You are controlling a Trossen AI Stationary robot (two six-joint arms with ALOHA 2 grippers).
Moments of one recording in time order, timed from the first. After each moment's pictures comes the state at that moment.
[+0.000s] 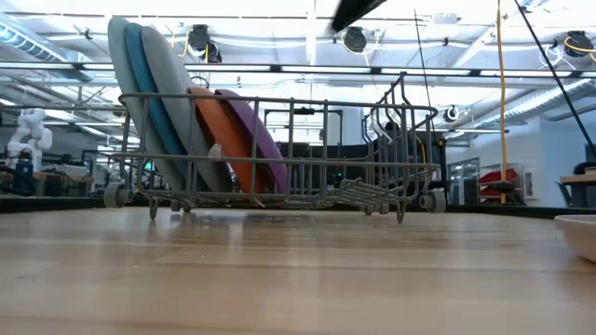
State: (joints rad) left arm -0.13 0.96 1.04 -0.11 -0.14 0.34; right arm 0.27 1.68 1.57 -0.82 0.68 0.21
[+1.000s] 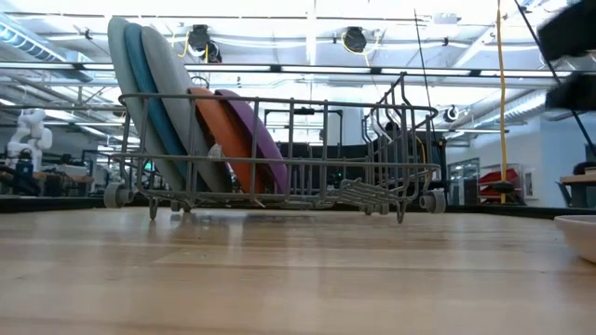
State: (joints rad) left arm -0.51 1.15 1.04 0.12 -0.19 0.25; right arm 0.72 1.53 0.95 -0.85 0.11 0.85
